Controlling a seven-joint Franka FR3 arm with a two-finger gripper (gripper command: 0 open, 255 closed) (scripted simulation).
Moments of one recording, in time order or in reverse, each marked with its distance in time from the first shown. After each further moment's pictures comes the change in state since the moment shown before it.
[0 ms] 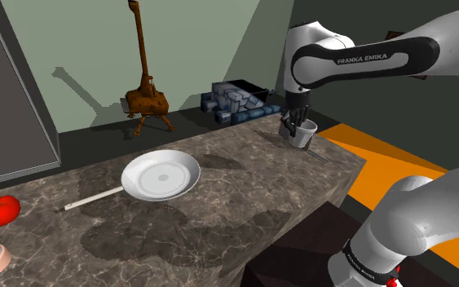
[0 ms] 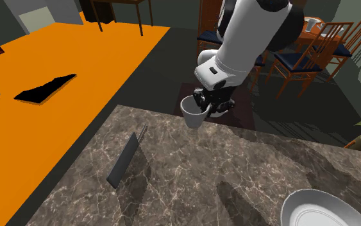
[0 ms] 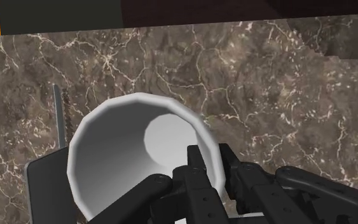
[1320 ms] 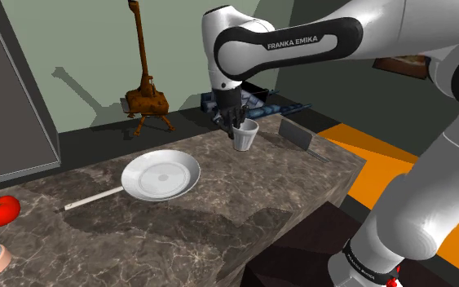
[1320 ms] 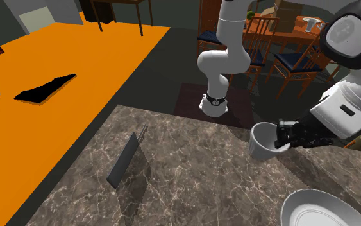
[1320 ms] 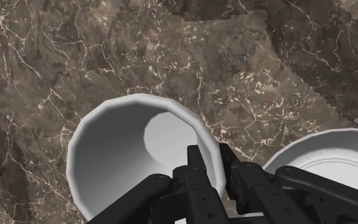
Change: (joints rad) arm 0.147 0.425 0.266 0.456 0.081 -0.097 0.382
